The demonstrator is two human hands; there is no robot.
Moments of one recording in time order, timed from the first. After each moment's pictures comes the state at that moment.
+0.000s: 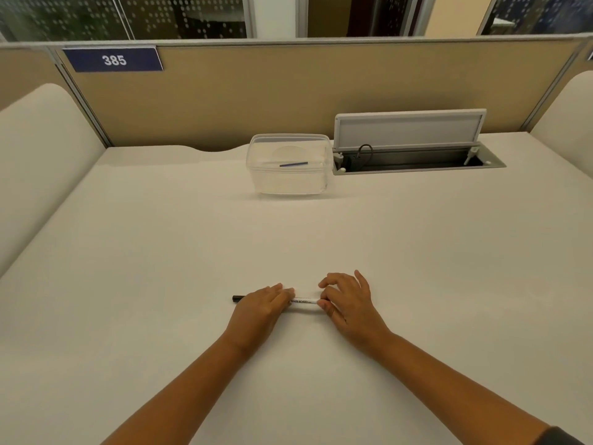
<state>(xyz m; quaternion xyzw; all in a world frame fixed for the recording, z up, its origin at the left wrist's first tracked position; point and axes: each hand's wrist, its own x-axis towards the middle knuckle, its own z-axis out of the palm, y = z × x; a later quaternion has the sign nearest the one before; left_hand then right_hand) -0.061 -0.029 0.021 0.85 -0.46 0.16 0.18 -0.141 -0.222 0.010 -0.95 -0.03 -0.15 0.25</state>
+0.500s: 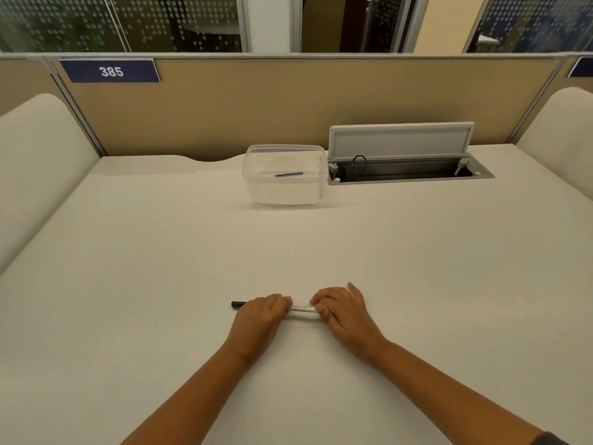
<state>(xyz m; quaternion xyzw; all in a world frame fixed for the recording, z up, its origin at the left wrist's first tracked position) -0.052 -0.036 0.013 0.85 -0.45 0.18 0.19 -0.134 -0.222 0.007 -0.94 0.00 -0.09 0.33</state>
